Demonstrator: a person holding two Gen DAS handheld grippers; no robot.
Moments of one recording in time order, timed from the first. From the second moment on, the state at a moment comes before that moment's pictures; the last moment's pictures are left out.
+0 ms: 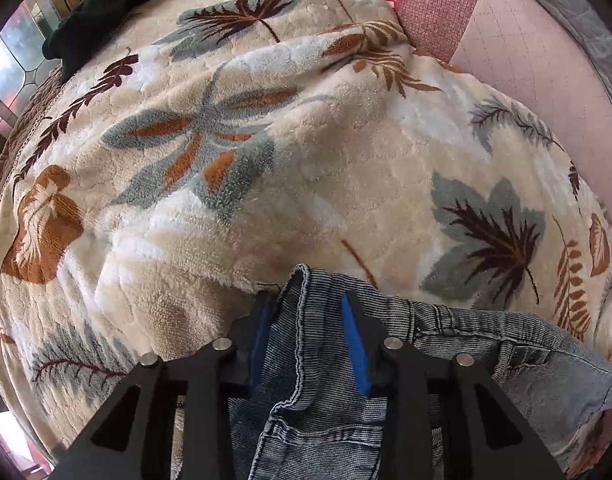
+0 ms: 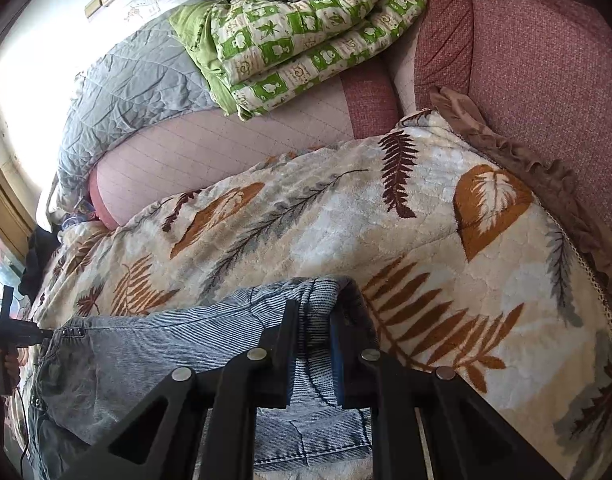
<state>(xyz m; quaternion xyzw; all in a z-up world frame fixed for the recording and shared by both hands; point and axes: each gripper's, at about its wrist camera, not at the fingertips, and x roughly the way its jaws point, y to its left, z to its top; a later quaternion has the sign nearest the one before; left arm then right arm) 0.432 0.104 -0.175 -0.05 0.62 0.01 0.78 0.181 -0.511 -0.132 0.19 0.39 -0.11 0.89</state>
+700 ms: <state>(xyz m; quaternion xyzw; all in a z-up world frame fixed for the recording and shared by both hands) 0.436 0.076 -0.180 0.01 0.60 0.02 0.80 0.185 -0.514 -0.143 0.19 0.40 -0.12 0.89</state>
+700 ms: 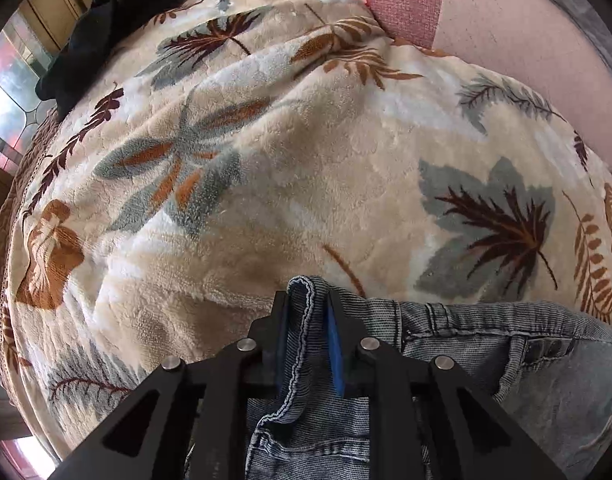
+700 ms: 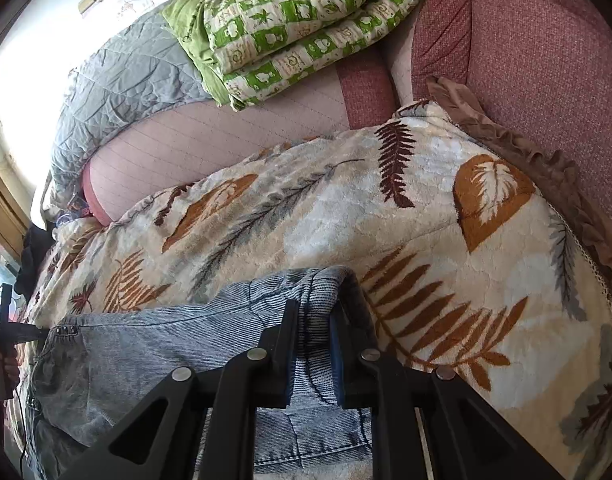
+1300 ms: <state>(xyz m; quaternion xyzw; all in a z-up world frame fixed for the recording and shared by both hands) 0.365 0.102 -0.053 -0.03 0.48 -0.05 0.88 0.161 -0.516 -0.095 0.24 0.35 -0.12 0.90</state>
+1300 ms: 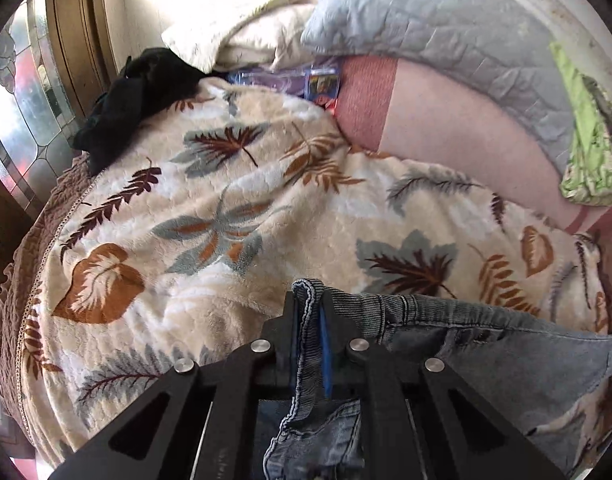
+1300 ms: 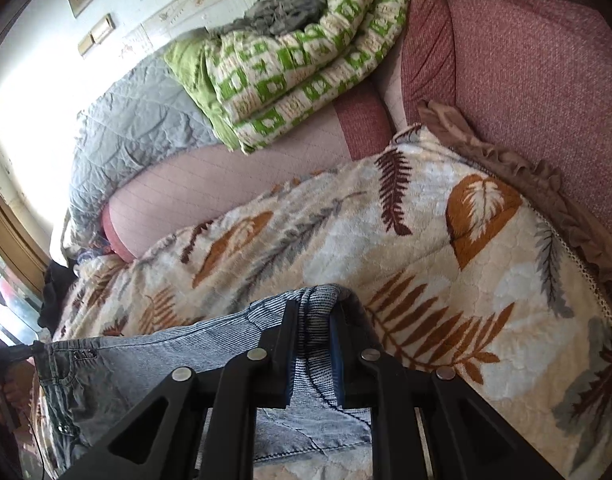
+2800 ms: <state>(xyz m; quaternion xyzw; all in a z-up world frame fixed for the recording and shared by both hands) 0.070 0.212 -0.166 -0.06 0.53 -0.06 0.84 -0.047 -0.456 -0.166 0.17 0.52 -0.03 0.83</state>
